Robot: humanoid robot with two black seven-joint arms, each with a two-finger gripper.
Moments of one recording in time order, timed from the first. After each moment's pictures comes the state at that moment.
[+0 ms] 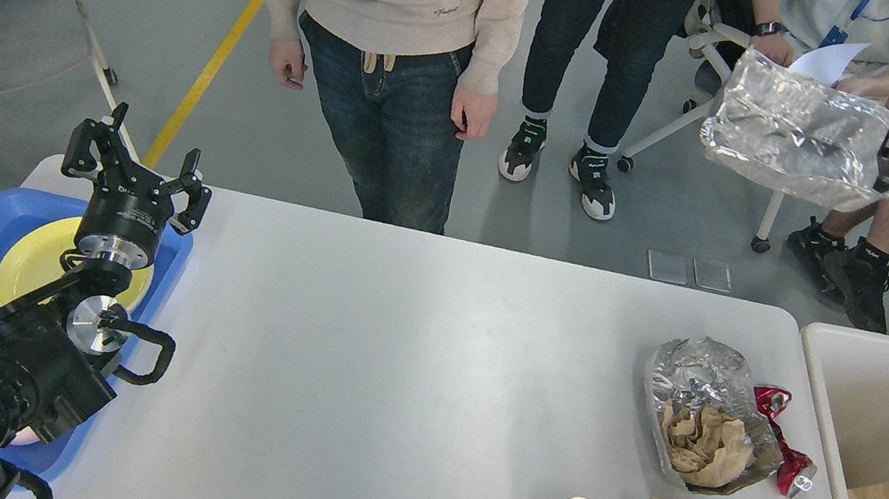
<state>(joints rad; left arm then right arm) -0.81 0.04 -0.60 -0.02 -0.32 -0.63 -0.59 1.57 -0.66 -0.95 0.57 -0.39 0.54 0.07</state>
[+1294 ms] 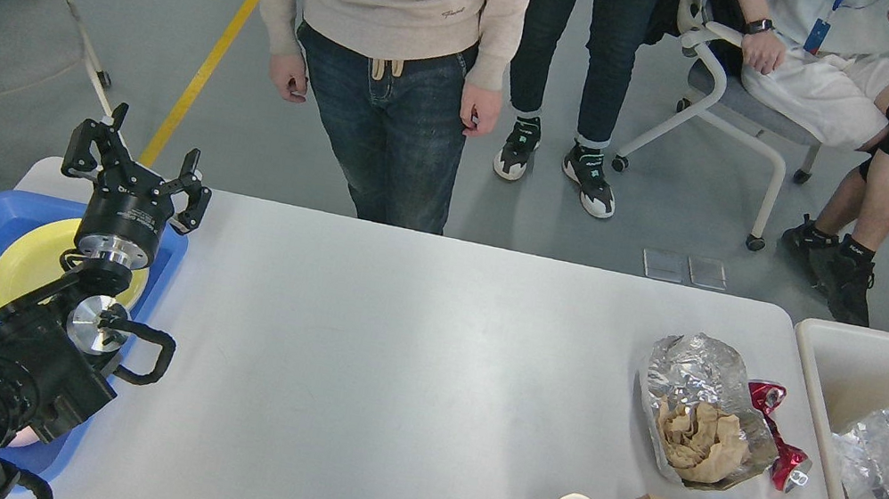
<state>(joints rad) -0.81 0.04 -0.60 -0.02 -0.32 -0.63 -0.59 1.10 -0.57 -0.82 0.34 -0.26 0.32 0.08</state>
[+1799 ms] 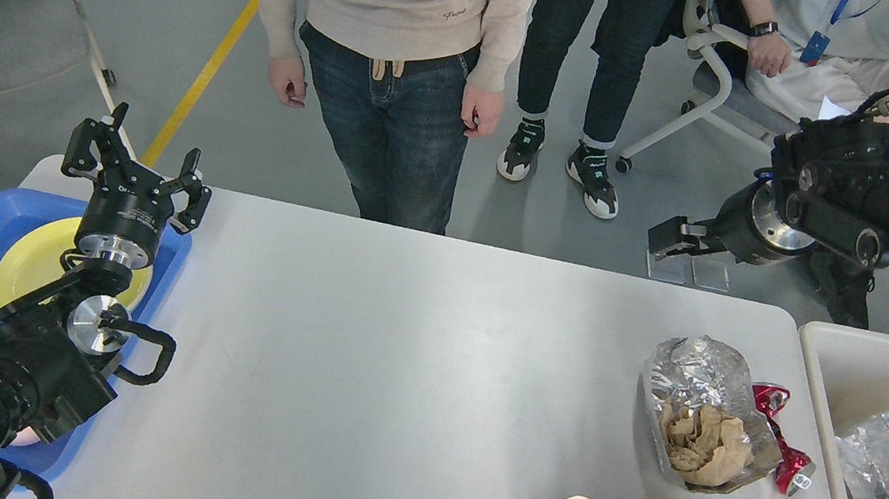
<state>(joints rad) -0.81 0.04 -0.60 -0.02 -0.32 -0.63 -0.59 1.75 -0.24 -1.11 0.85 -0.48 0.53 0.08</state>
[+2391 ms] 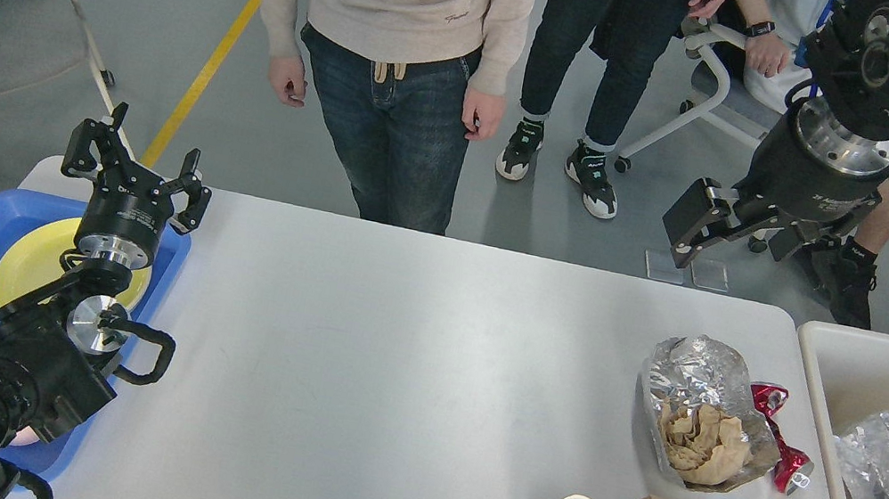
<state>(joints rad) -0.81 0.04 -0.60 -0.02 -0.32 -0.63 -0.59 2.14 -0.29 -1.11 1.09 -0.49 0.96 0.08</state>
